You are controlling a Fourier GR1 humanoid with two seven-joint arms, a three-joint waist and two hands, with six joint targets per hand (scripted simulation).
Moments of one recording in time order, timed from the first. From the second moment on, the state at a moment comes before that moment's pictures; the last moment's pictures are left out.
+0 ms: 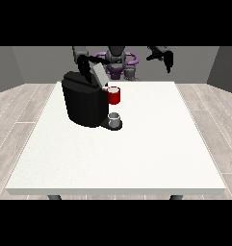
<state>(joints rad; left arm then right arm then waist) -0.27 0.05 0.14 -1.37 -0.11 -0.26 -0.10 -0.65 -0.17 -0.15 -1.00 -0.03 0.02 0.05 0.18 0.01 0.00</state>
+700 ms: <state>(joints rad) -0.26 0.09 0.14 -1.40 -0.11 -0.26 -0.10 -0.82 -0.19 -0.11 -0.98 0.03 -0.01 0.09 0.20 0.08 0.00</state>
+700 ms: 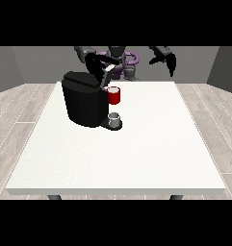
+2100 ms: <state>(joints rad) -0.33 0.10 0.11 -1.45 -0.08 -0.28 -0.12 -1.22 -0.16 -0.03 -0.84 0.21 -0.06 0.12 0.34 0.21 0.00</state>
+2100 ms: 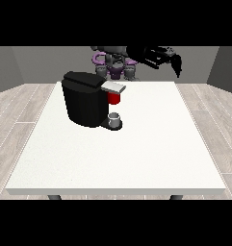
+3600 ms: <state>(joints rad) -0.31 0.13 0.12 -1.44 -0.03 -0.33 -0.12 -1.24 -0.03 -0.05 -0.76 0.17 -0.06 -0.09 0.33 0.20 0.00</state>
